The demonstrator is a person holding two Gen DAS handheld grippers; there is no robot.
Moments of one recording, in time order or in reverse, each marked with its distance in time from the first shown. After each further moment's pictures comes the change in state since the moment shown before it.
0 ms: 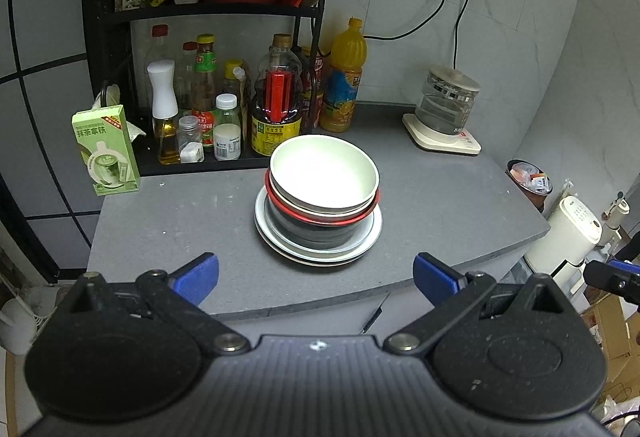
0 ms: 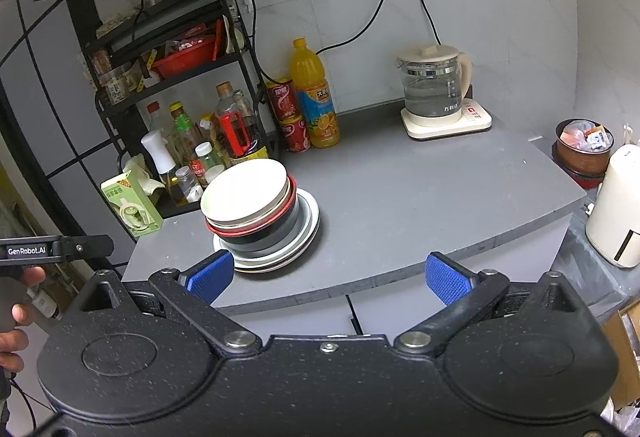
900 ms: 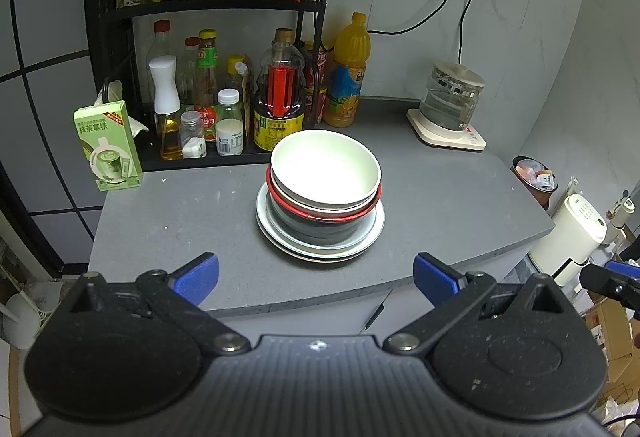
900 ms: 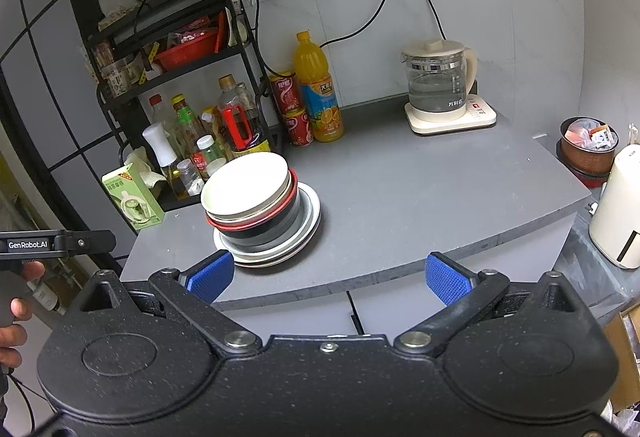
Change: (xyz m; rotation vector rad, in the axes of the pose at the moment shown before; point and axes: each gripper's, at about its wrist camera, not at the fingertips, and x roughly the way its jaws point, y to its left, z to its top) left arm 0.004 -0.004 0.001 0.002 0.015 0.015; right arm 0.003 0.002 0.000 -0.005 0.017 0.005
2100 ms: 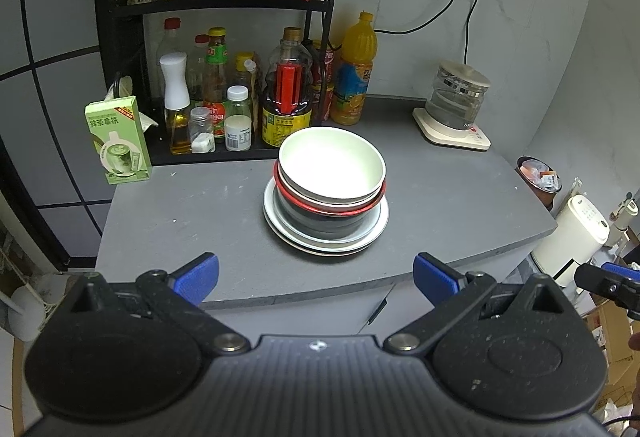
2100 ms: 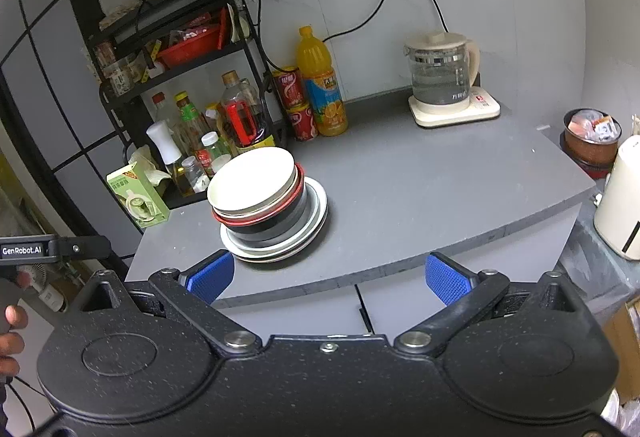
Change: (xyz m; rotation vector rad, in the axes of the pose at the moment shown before) left arm -0.010 0.005 -0.002 -0.005 0.015 0.018; right arm 0.002 0.007 0.002 0.027 0.026 0.011
